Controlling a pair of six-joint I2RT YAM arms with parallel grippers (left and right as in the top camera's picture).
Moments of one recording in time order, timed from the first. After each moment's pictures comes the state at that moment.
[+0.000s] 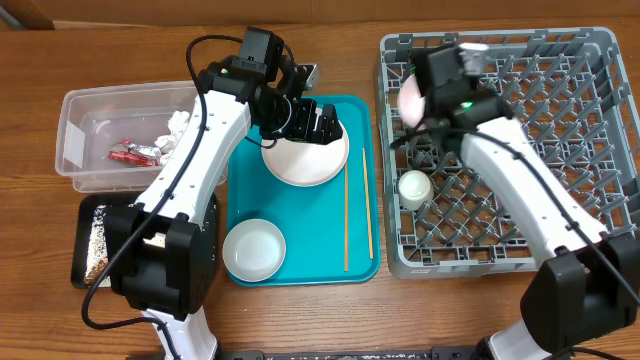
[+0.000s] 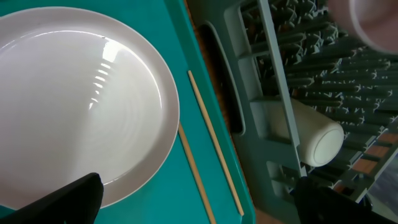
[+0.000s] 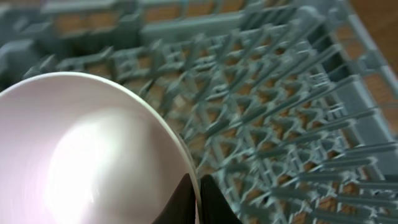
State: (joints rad) left arm -0.29 1.93 1.71 -1.00 0.52 -0.10; right arm 0.29 1.74 1.48 -0.74 0.62 0.40
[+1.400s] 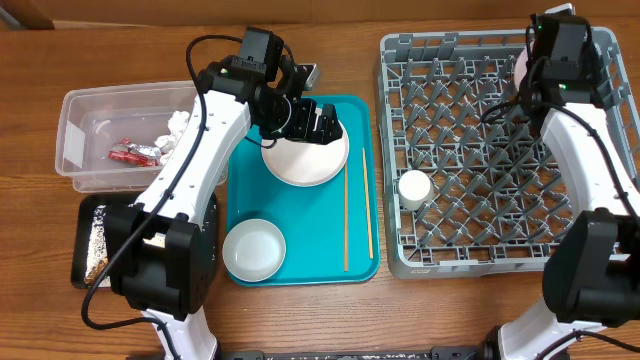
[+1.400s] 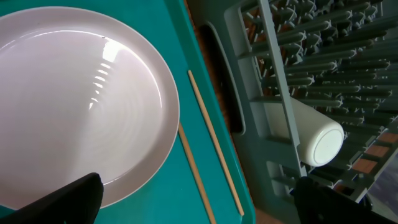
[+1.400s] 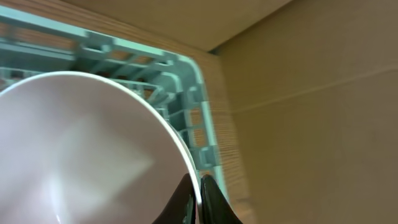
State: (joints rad) left arm -0.29 1.93 1.71 -1.00 0.52 -0.10; right arm -0.10 1.83 1.48 -0.29 0.67 -0.51
